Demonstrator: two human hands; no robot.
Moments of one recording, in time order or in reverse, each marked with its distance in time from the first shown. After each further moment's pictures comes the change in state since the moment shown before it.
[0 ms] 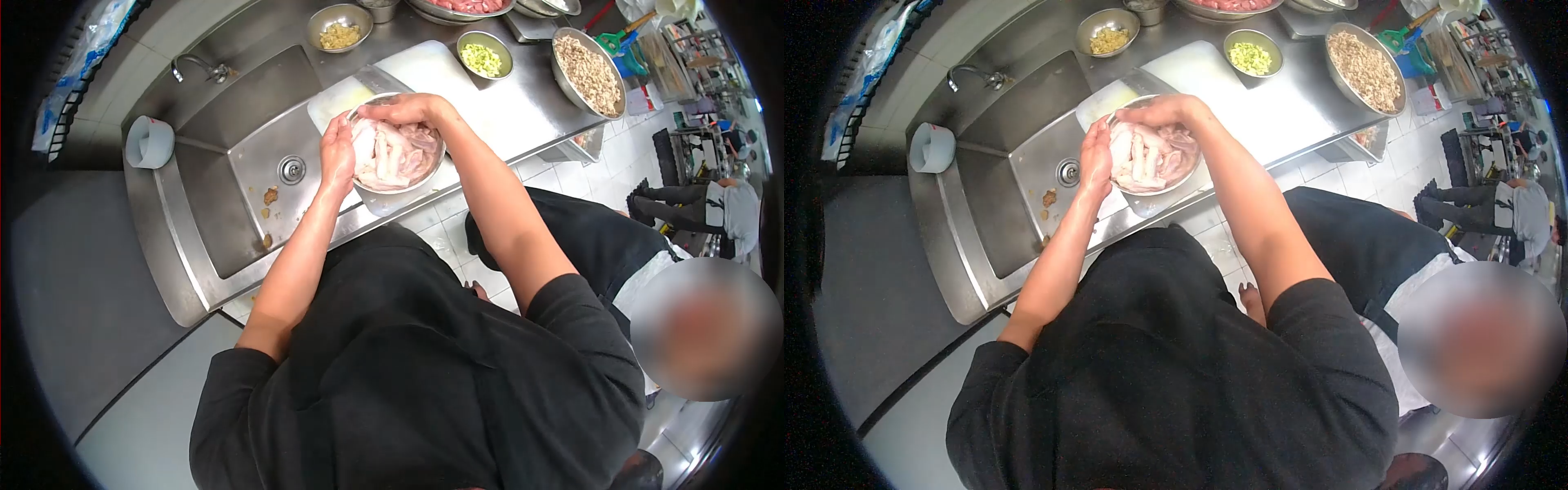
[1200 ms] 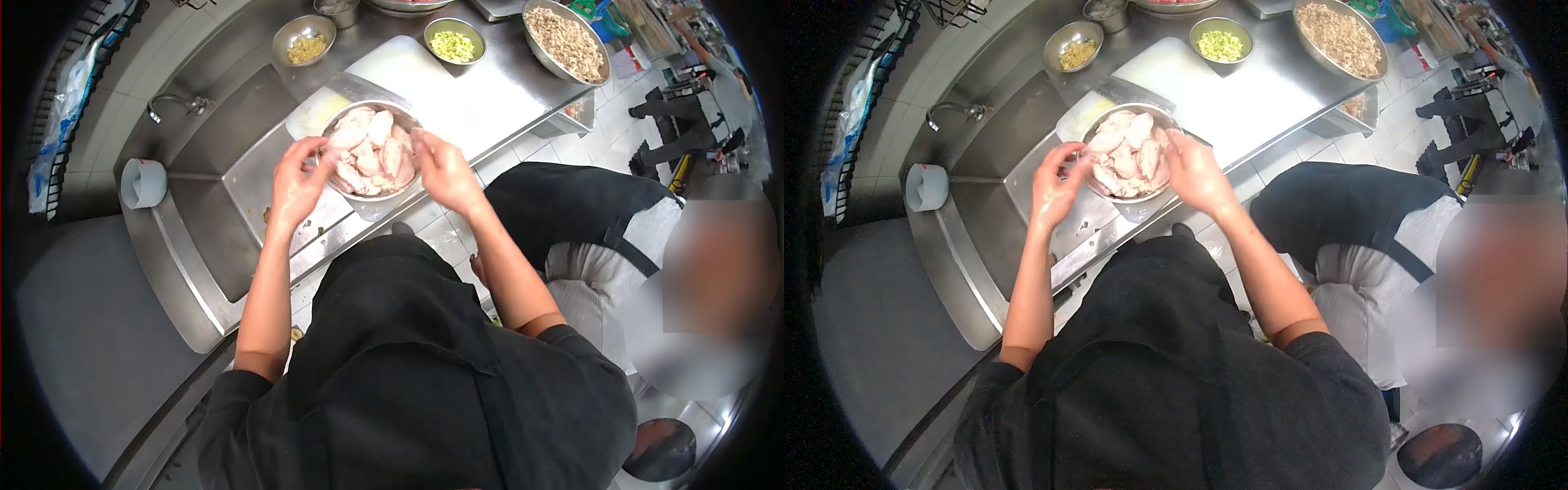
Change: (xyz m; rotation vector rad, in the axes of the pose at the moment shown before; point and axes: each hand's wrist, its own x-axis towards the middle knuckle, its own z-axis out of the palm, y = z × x) left_hand -0.048 0.082 -0.029 0.896 -0.223 0.336; right_hand -0.124 0.066 0.109 0.235 0.894 -0.286
